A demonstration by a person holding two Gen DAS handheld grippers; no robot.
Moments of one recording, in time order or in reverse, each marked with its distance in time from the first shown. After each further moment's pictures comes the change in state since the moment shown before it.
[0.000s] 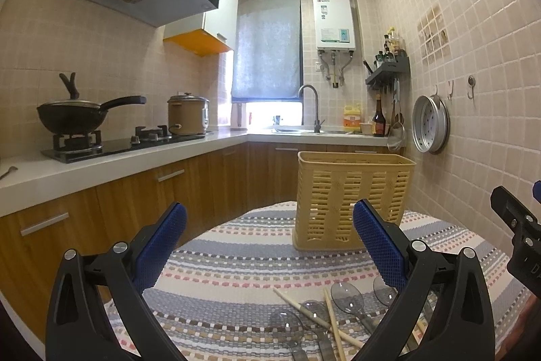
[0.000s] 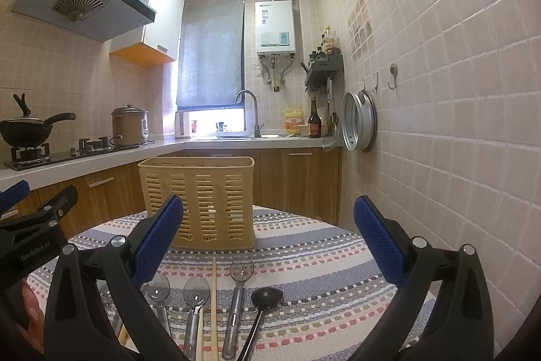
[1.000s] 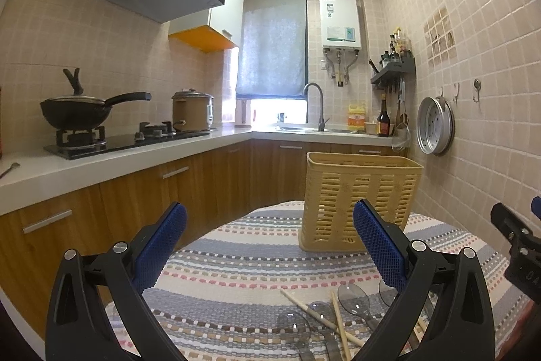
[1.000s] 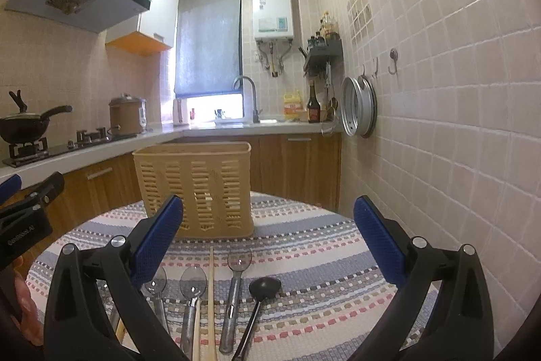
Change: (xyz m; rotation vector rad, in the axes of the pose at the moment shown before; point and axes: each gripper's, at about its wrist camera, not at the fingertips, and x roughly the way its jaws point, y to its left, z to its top) left arm 0.003 0.010 0.006 -0.019 0.021 0.015; right arm 0.012 -0.001 0.002 0.003 0.102 -0.014
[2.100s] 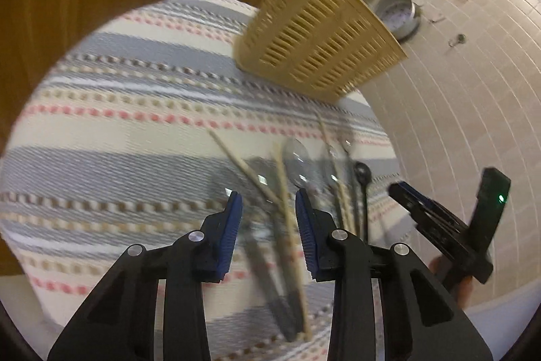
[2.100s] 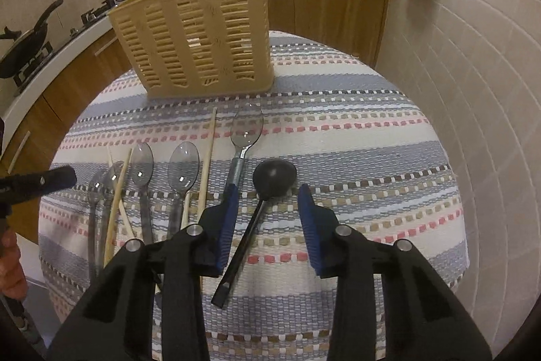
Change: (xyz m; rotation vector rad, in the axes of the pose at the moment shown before) left arm 0.111 0.041 -0.052 -0.328 0.918 -0.538; right arm 0.099 -0.012 -0.022 -0.041 0.748 0.178
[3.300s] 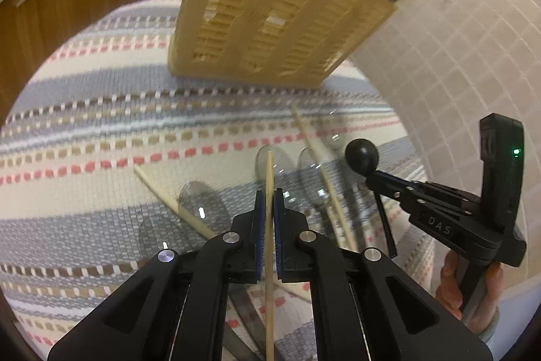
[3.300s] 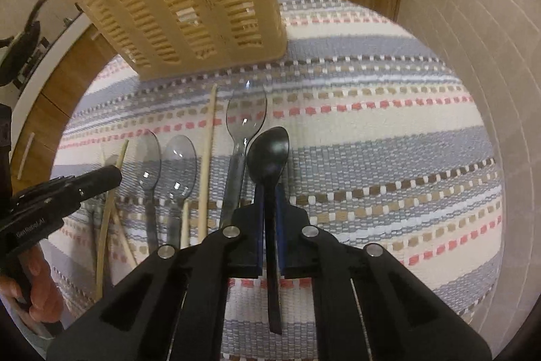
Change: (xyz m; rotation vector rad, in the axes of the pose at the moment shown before) left arm 0.056 -0.054 0.024 0.180 0.052 0.059; right arm 0.042 0.005 0.021 0.030 0.143 0.099
